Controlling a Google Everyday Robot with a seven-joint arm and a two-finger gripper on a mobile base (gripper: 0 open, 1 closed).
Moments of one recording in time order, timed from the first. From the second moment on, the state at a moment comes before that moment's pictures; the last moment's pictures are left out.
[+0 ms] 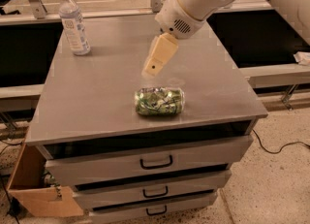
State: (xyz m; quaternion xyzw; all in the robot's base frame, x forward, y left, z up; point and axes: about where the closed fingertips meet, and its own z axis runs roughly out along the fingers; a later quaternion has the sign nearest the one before) arm 0.591 -0.001 0.952 -0.63 0.70 0.09 0.31
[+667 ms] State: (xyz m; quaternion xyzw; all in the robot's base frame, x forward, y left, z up) arm 0.633 0.071 0.952 -0.63 0.67 0.15 0.37
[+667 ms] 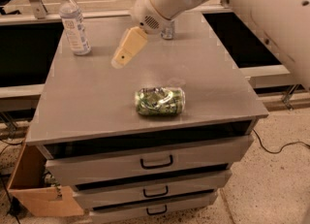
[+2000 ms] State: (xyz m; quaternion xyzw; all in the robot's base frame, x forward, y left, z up) arm 0.760 0.231 0.919 -0.51 0.67 0.25 0.47
